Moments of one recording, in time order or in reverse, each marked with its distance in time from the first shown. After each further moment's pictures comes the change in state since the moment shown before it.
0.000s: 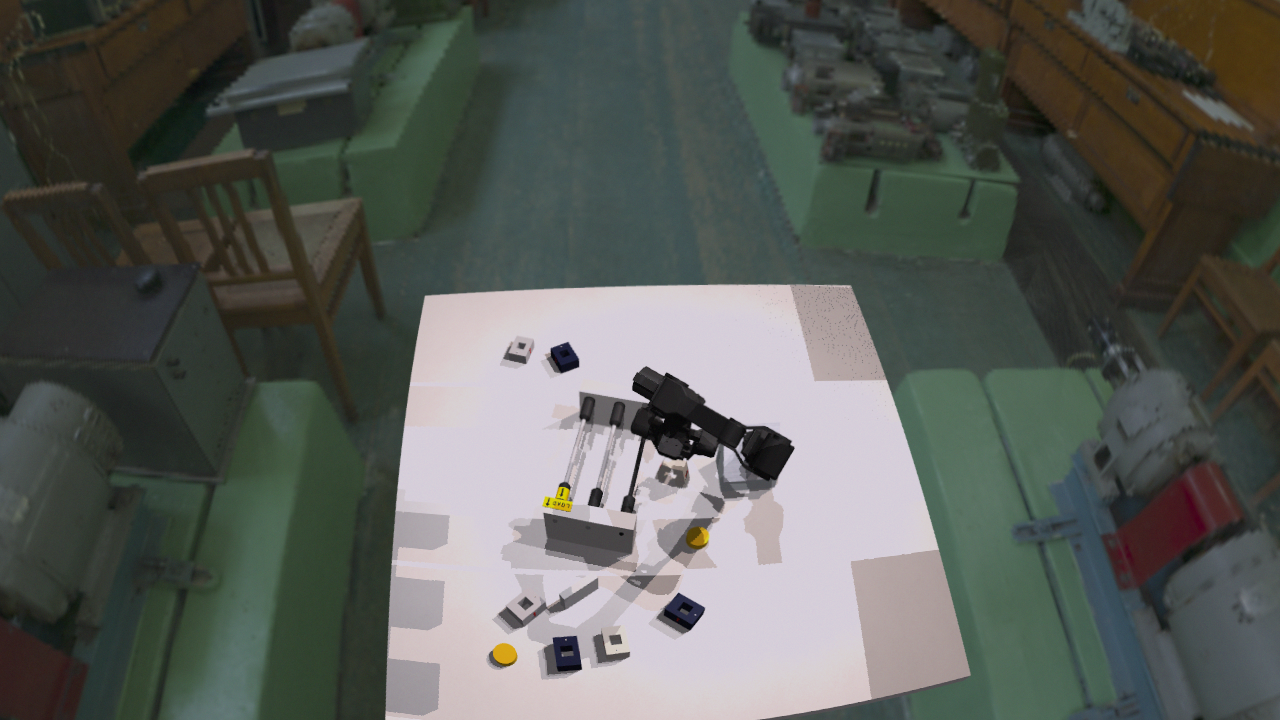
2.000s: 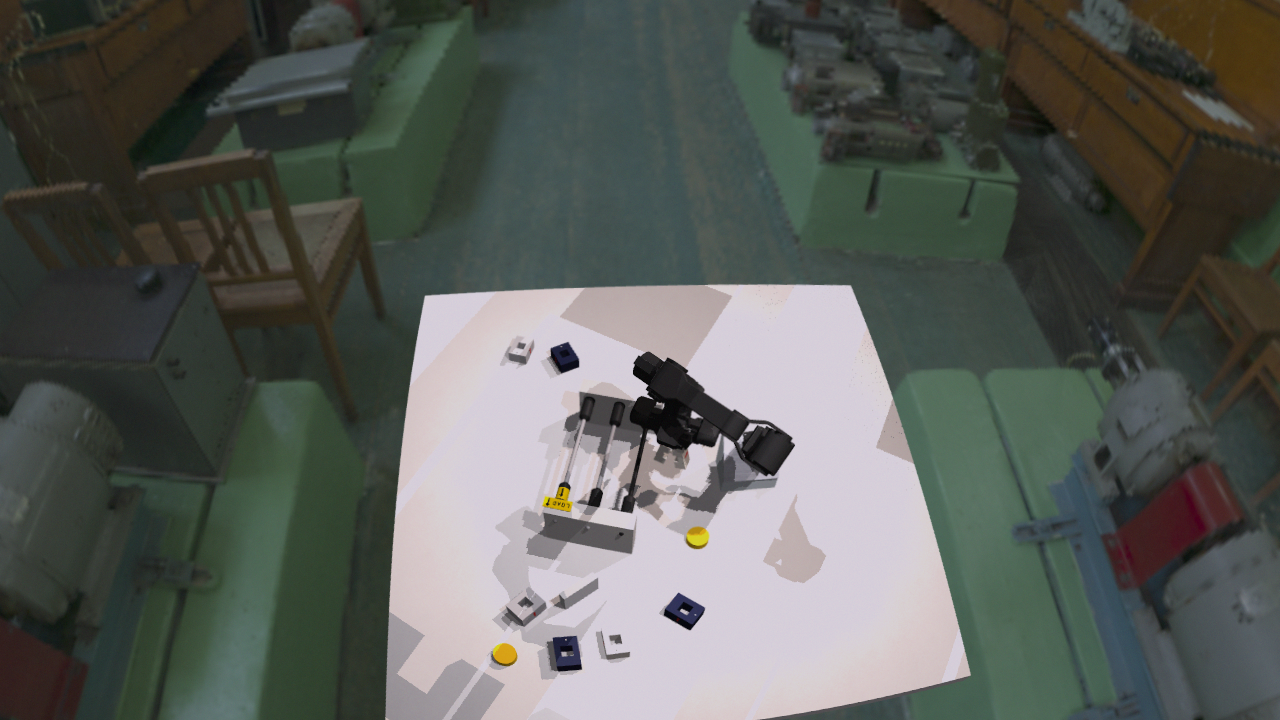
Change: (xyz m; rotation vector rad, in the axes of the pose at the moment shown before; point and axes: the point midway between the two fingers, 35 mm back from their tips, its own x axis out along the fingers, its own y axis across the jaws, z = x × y) arm -0.035 -0.003 -0.001 0.016 -0.003 0.011
